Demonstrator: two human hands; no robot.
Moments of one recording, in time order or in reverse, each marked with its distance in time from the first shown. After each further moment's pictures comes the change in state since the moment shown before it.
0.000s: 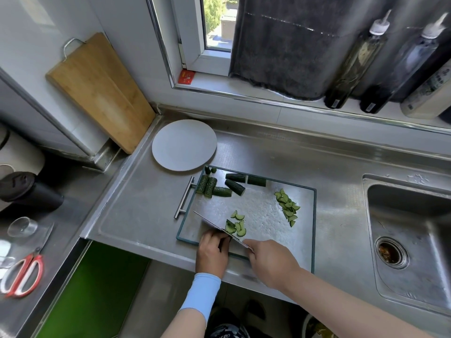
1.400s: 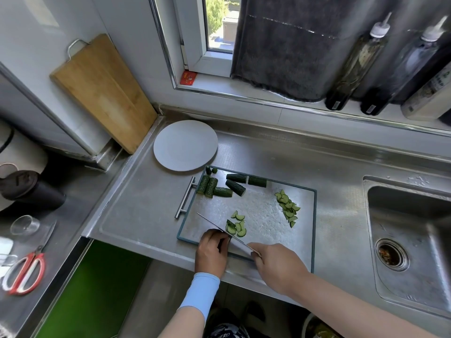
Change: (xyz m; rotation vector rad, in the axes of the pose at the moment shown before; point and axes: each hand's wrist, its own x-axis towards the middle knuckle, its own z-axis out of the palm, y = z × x) left_hand 0.001 0.000 -0.004 -0.014 -0.053 -0.031; right_hand -0.016 0.010 -0.003 0.047 0.038 -0.036
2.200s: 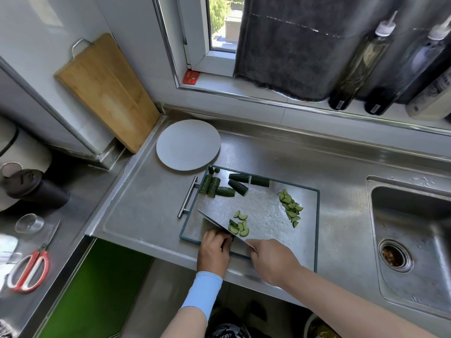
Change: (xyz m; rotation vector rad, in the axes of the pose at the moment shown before) left_hand 0.000 0.000 -0.001 0.022 0.001 0.032; right_hand 0.020 -0.013 0.002 -0.023 -0.081 0.079
